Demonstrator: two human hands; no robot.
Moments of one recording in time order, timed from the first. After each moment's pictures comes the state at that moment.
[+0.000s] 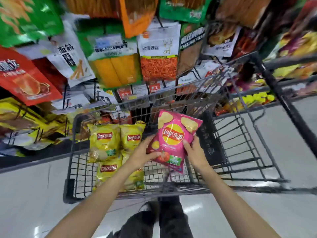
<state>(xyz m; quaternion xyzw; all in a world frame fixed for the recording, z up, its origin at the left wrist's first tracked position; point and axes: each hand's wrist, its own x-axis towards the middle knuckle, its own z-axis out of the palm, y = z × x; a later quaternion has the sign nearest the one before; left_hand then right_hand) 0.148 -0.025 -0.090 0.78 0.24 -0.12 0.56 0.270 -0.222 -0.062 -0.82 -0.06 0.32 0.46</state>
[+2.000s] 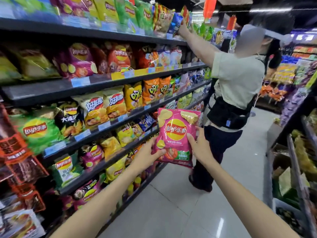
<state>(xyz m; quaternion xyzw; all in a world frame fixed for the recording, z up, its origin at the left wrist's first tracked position) 0.830 -0.701 0.217 0.82 -0.19 -0.02 0.54 0.830 -0.921 0.245 -0.84 0.02 -0.13 0.53</state>
